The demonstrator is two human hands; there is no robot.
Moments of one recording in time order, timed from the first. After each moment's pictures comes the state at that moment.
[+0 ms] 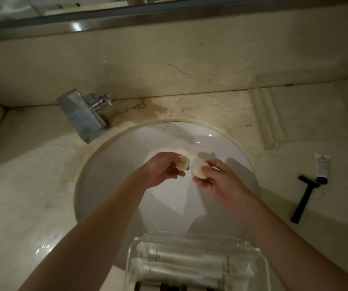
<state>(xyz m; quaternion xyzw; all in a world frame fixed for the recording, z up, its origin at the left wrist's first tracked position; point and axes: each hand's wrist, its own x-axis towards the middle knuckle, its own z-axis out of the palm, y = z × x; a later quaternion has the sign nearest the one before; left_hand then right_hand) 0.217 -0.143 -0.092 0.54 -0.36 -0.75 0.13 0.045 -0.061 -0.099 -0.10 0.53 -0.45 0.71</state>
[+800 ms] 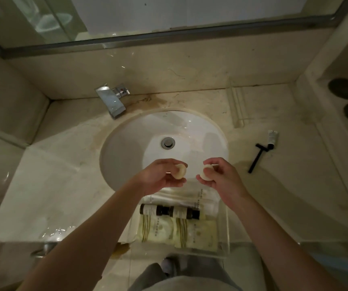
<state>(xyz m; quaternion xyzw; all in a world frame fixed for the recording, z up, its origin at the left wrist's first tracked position) 0.227 0.018 0.012 0.49 -0.35 -0.79 0.16 0.035 0.084 -0.007 -0.25 0.58 -0.48 0.61</state>
